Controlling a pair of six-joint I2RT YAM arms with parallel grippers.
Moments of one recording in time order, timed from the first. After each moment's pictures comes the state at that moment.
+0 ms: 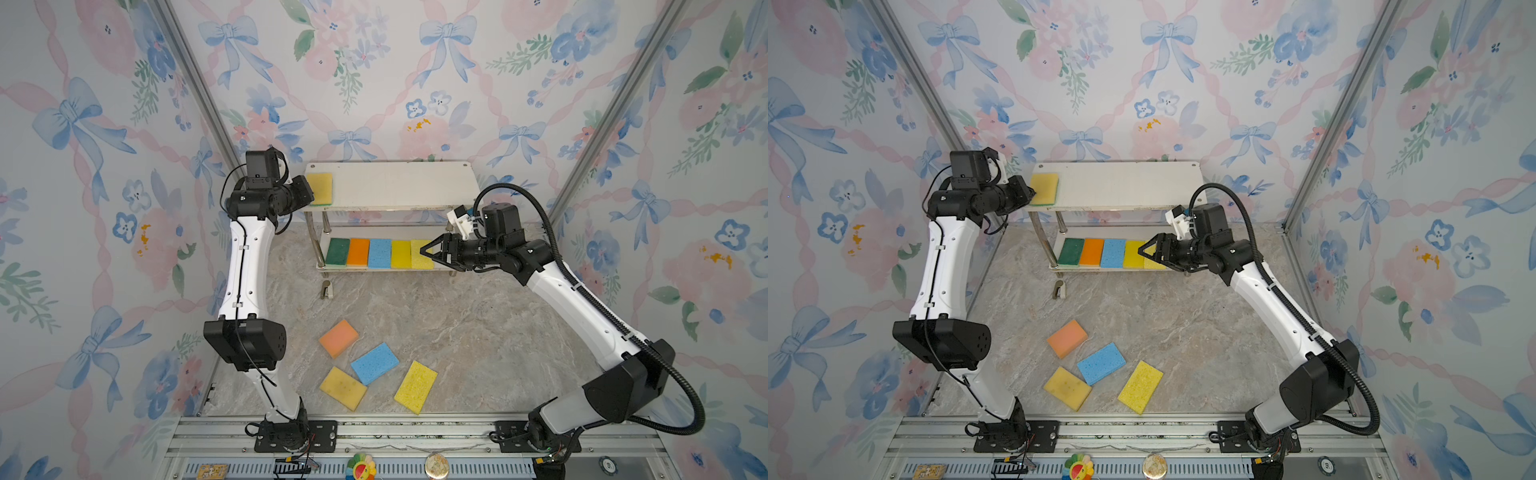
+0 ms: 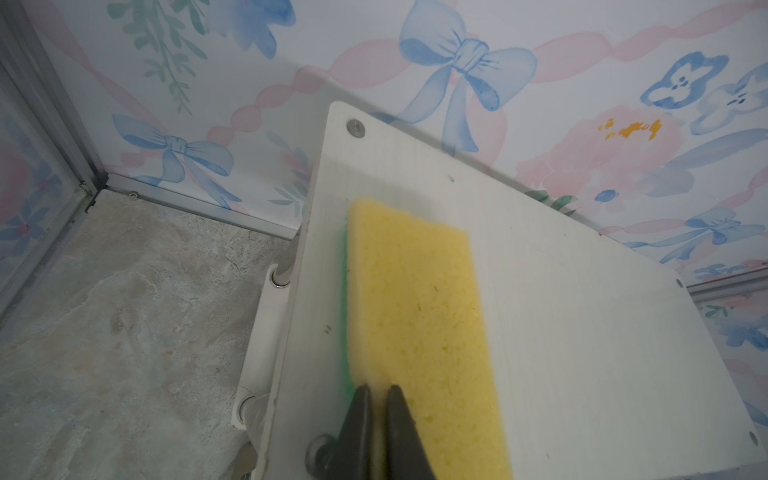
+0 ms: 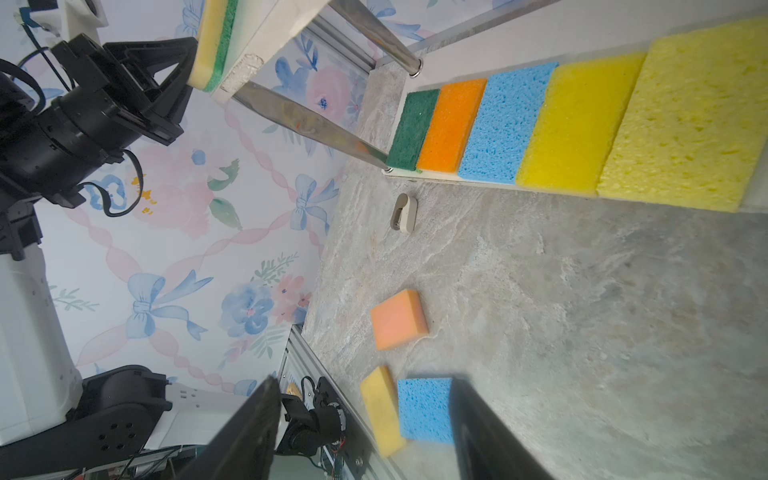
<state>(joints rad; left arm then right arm) 0.05 1.83 2.21 -0.92 0.25 -0.41 0.46 1.53 1.55 -0.61 -0.62 0.65</state>
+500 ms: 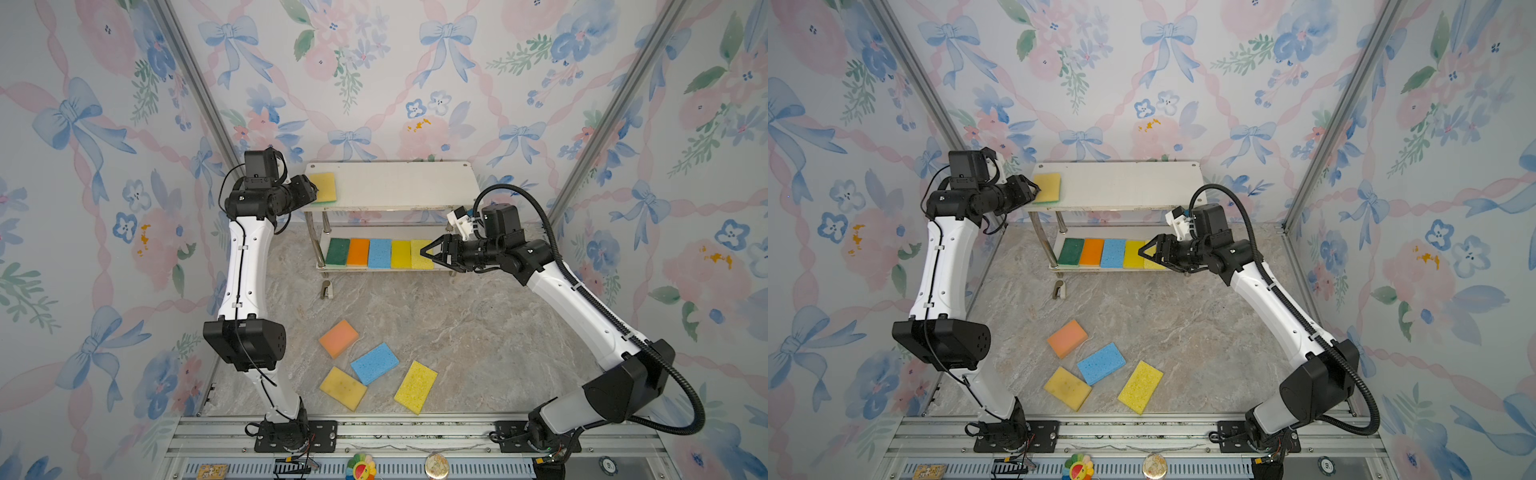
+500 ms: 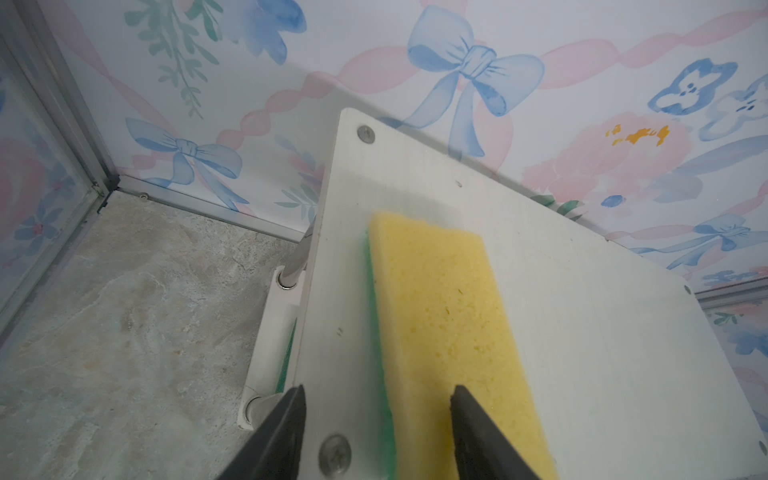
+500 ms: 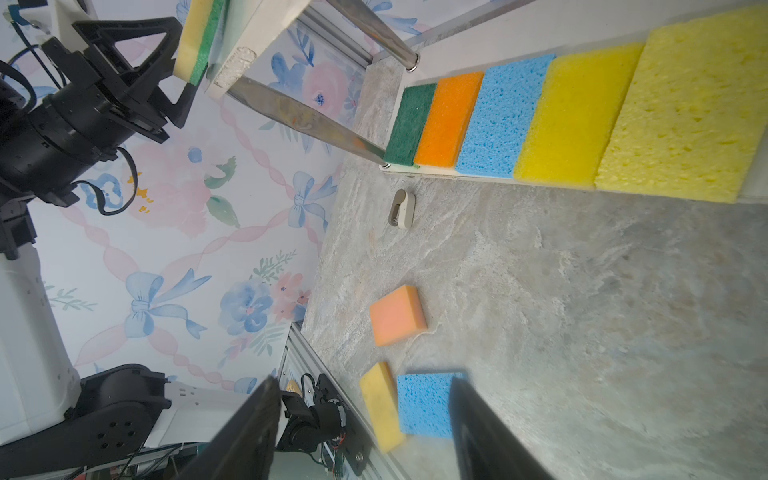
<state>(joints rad) 0.06 1.83 2.22 -0.93 0.24 -0.41 0.46 1.53 1.55 -0.63 -0.62 0.64</state>
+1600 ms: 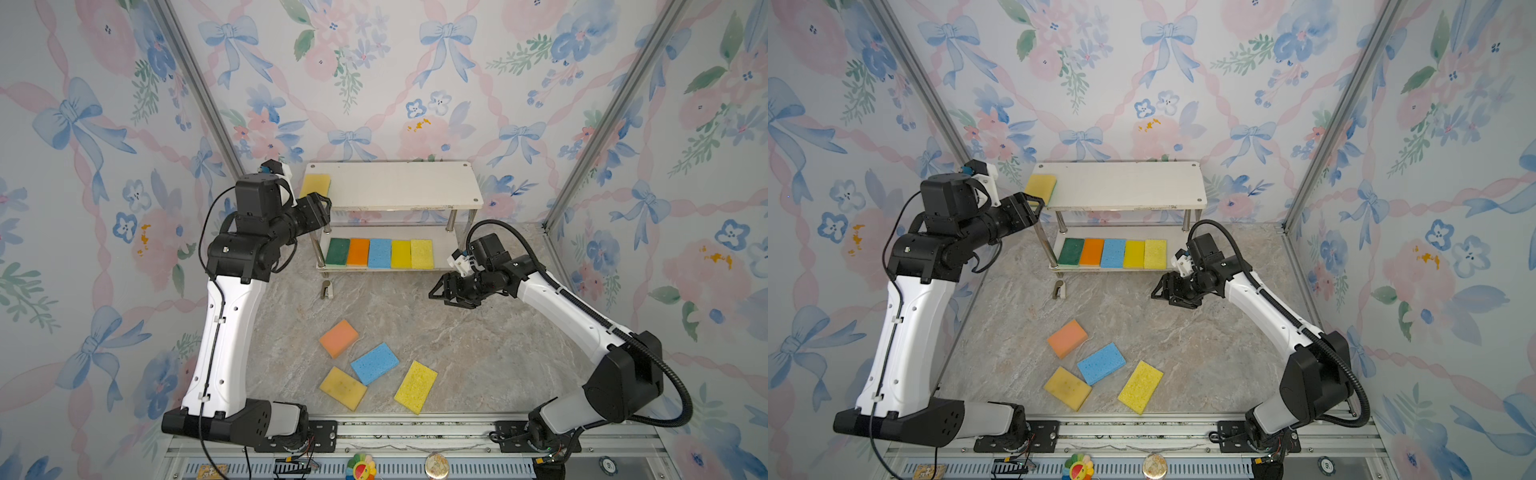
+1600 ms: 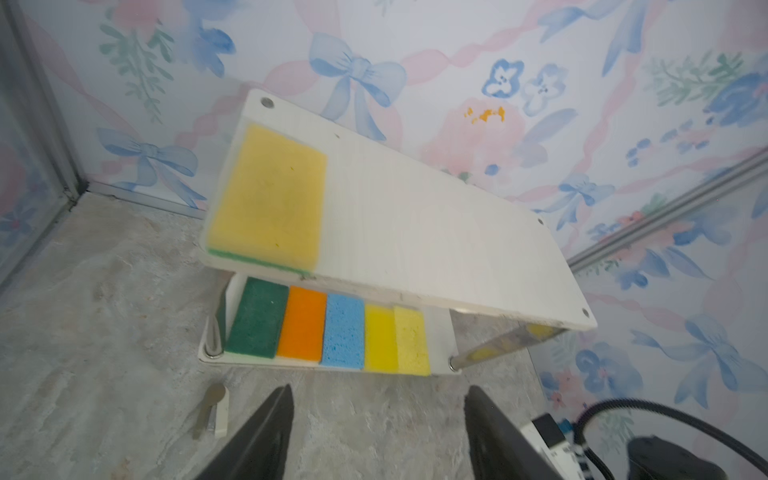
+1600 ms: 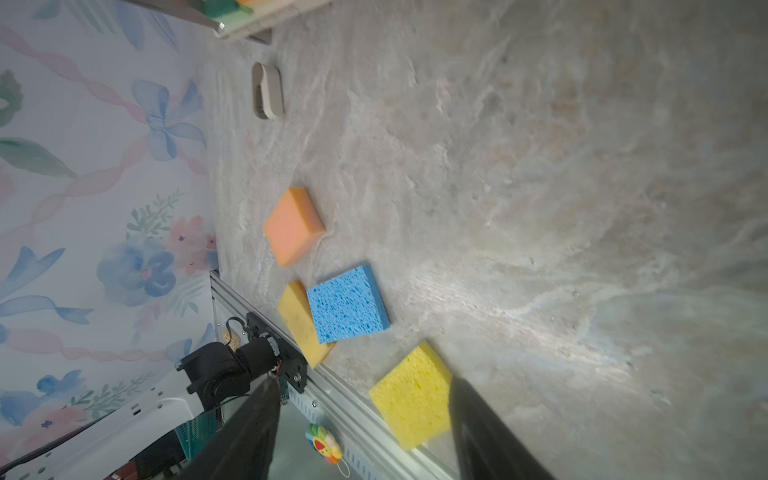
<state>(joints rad) -0.19 1.28 1.77 -0.89 0.14 -0.49 0.46 1.53 1.28 -0.87 -0.55 0.55</state>
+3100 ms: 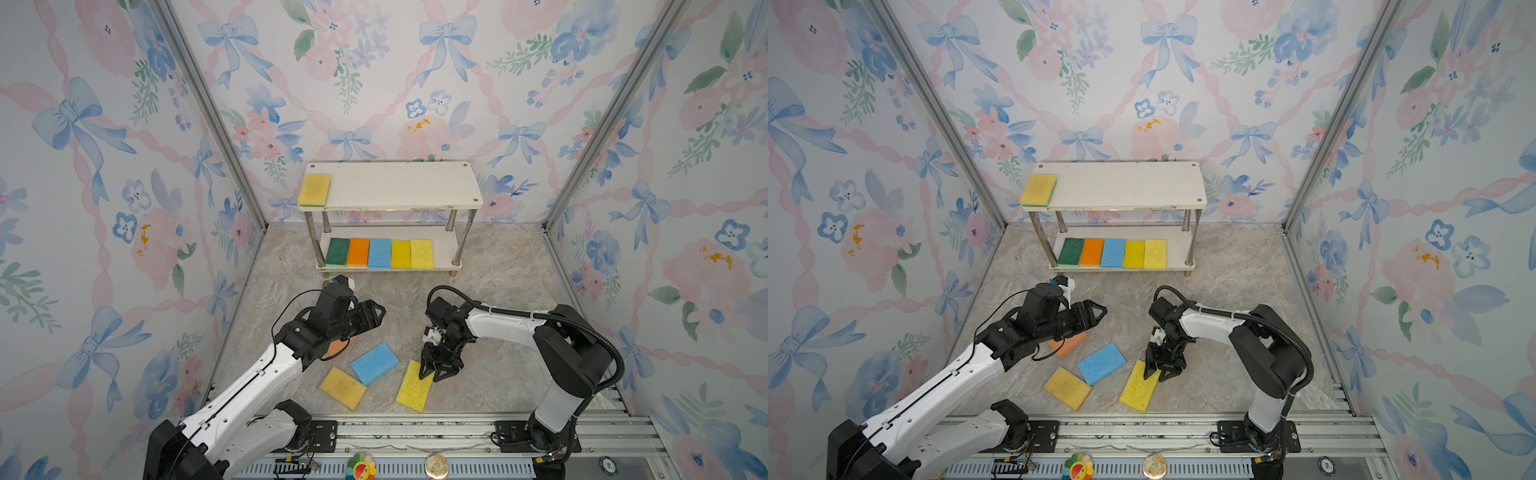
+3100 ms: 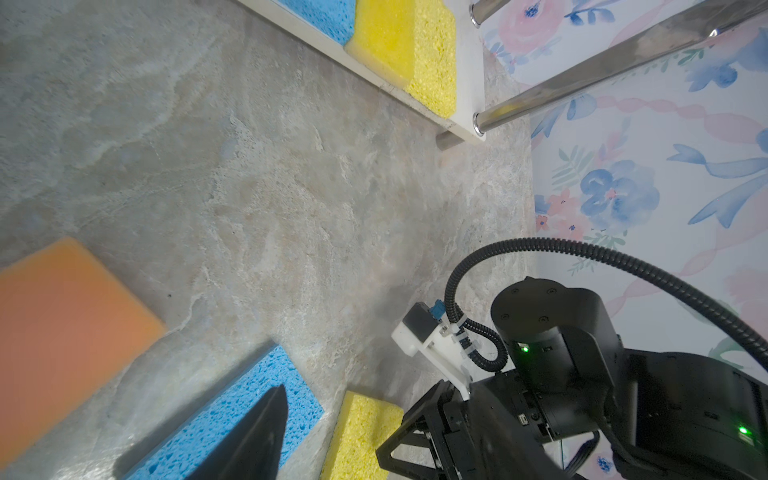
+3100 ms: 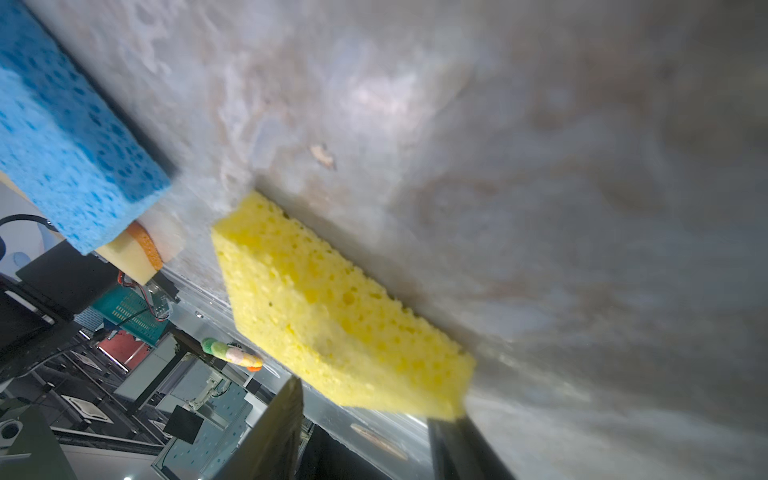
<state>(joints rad) -0.56 0.98 0.77 -0.47 0.14 -0.88 0.75 1.77 1.00 -0.79 -0.61 0.64</state>
